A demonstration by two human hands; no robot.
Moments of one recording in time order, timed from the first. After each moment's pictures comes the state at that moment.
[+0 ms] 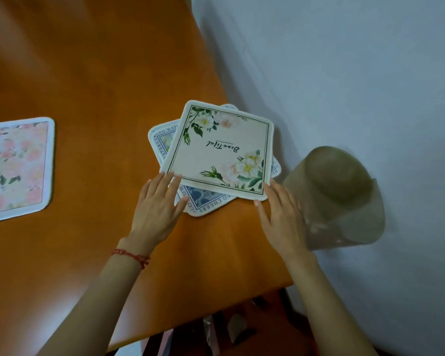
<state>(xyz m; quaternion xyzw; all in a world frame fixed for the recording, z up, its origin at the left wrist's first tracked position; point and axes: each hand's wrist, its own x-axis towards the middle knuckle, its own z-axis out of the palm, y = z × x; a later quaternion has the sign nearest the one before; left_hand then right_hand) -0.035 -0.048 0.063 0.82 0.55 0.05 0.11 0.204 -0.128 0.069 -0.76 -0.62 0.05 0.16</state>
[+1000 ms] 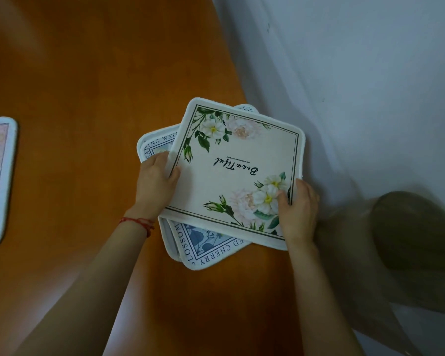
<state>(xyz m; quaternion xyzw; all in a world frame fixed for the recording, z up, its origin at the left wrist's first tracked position) -0.001 0.117 -0.008 0.69 0.66 0.18 0.23 0.242 0.022 -0.026 -0.84 -0.43 0.16 0.29</state>
